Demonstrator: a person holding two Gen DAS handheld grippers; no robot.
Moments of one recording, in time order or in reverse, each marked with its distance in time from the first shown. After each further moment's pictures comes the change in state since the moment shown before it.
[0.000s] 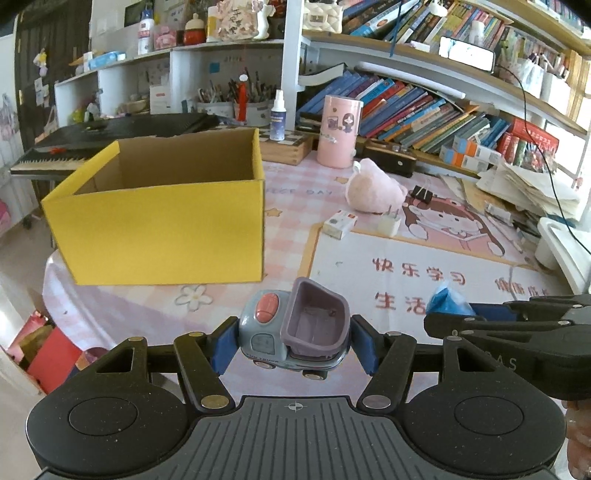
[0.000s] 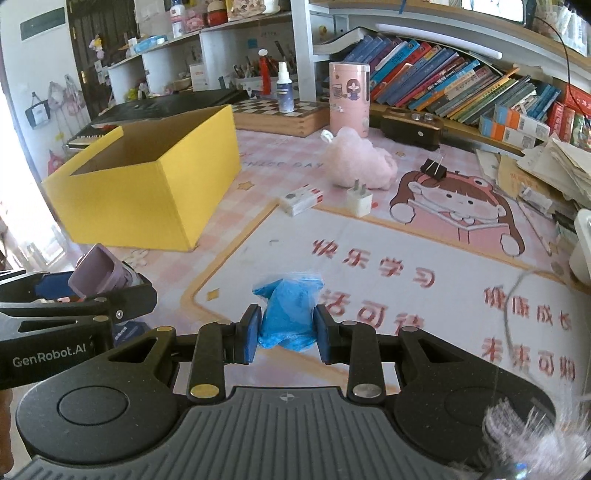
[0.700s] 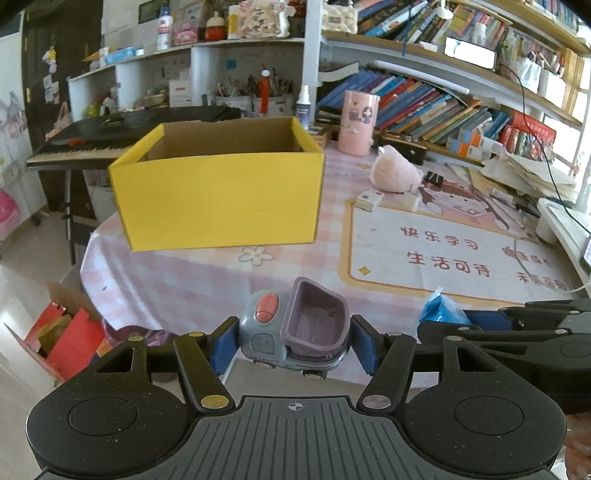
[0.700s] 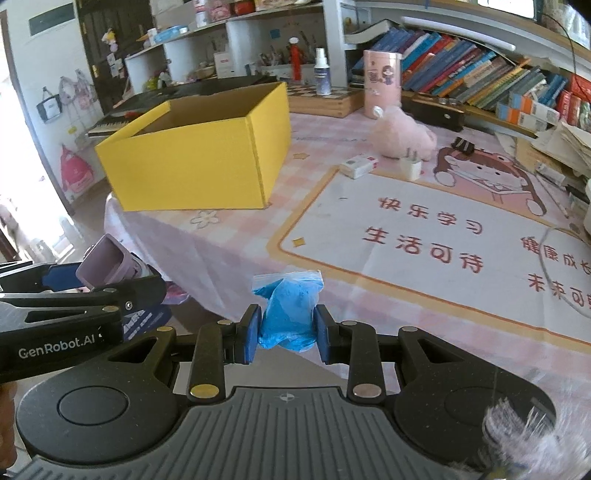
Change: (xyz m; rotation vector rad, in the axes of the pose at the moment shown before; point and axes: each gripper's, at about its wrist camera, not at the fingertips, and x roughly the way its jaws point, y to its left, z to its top) left arm -0.047 0.054 -0.037 0.005 0.008 0.013; right arm -0.023 0.078 -0.042 0.005 0.023 0.032
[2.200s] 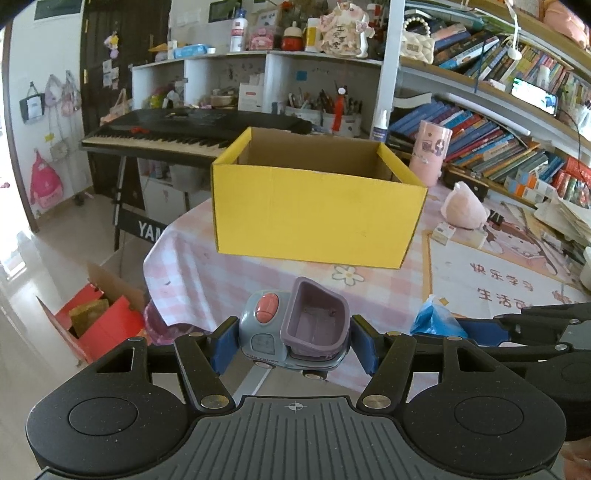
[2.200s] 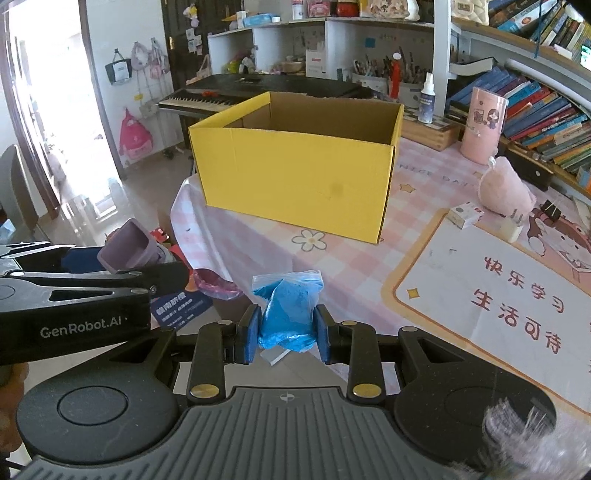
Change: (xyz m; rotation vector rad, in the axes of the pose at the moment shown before) left arm -0.011 0.069 0.005 -0.125 -0.048 0.118; right arm 0.029 0.077 0.029 -0.203 0.001 0.140
